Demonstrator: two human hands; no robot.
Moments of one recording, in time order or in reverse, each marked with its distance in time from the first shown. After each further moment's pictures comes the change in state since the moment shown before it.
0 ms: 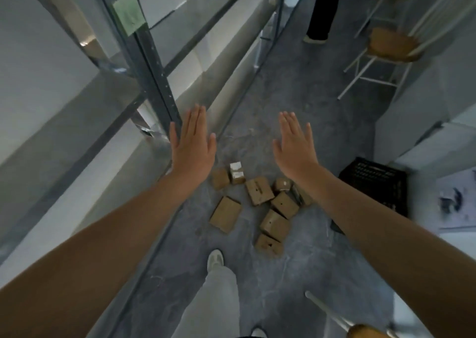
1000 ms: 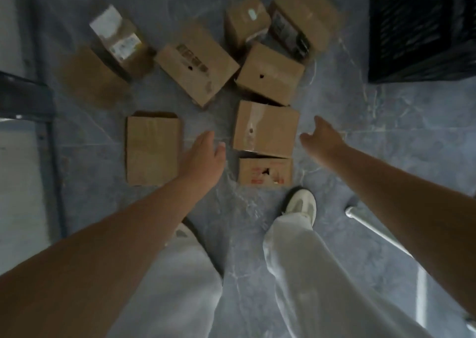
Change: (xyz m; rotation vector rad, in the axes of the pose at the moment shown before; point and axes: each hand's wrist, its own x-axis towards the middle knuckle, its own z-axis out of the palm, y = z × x) left_hand -0.091 -0.083 0.710 -0.168 -1.024 -0.140; right_hand -0.050 0.300 0.648 0.451 -0.578 1.102
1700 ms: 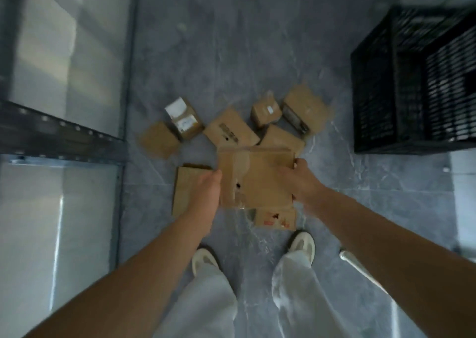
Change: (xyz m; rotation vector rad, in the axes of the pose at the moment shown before) left_hand -0.104 0.074 -0.151 -0.862 0.106 -0.351; right_hand -0.143 -0.122 -0.093 0.569 -0.187 -0.023
